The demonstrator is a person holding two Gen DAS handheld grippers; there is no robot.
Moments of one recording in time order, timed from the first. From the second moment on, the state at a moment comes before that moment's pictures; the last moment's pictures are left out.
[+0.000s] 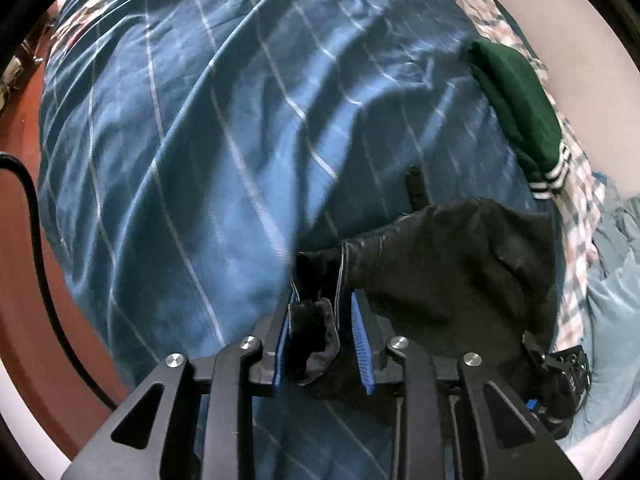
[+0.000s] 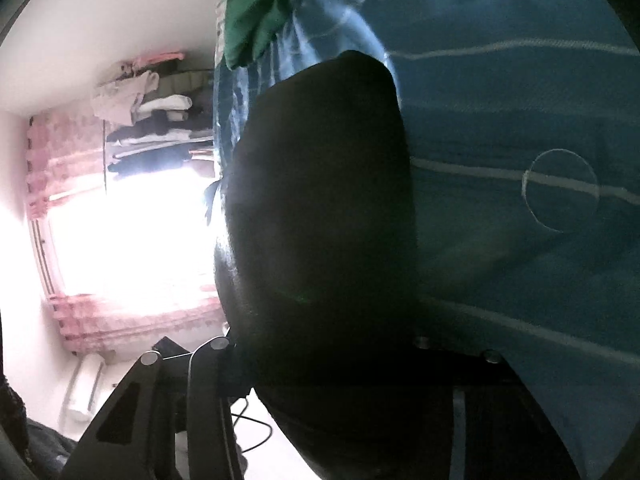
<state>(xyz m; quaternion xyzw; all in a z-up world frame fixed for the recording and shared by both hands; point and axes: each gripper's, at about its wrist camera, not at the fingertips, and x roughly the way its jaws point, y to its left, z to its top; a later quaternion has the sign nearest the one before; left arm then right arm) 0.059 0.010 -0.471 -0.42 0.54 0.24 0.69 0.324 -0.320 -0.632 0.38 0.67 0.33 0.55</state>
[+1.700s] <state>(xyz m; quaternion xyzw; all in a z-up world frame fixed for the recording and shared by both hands) 0.547 0.152 -0.459 -0.33 0.47 0.00 0.82 0.700 -0.203 -0.498 0.58 0.50 0.30 0.57</state>
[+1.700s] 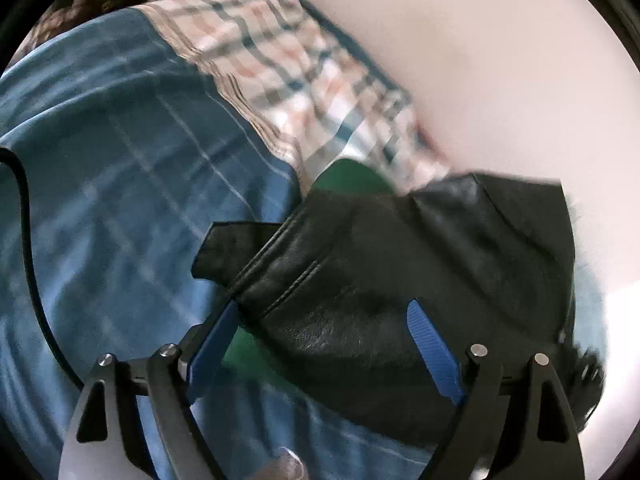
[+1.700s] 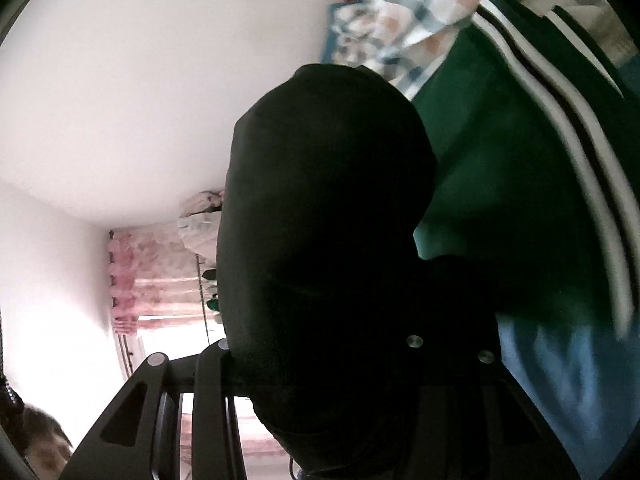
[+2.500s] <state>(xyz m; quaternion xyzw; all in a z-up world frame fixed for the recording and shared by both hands) 0.550 0.071 -0.421 0.02 0.51 0.08 0.86 0.692 -0.149 -0.446 0.01 0.62 -0.04 0.78</state>
